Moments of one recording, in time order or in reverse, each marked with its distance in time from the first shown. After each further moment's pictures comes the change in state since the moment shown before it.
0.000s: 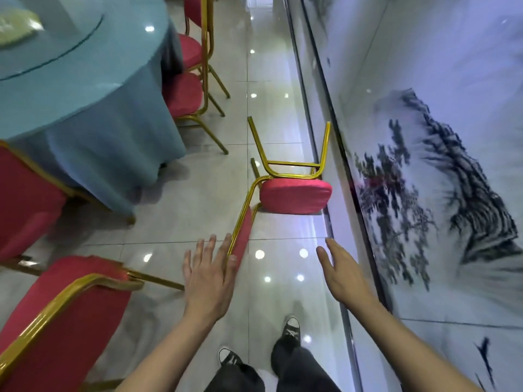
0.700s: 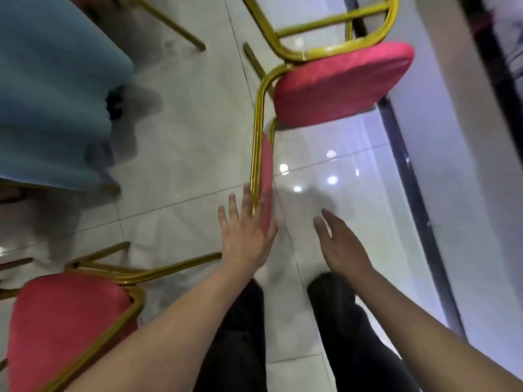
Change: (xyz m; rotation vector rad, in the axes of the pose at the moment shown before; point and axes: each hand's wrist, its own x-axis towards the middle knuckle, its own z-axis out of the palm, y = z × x) left_hand 0.229 -0.137 0.295 0.348 -0.385 0.189; right_hand 0.193 0.056 0.308 0.303 -0.180 0.368
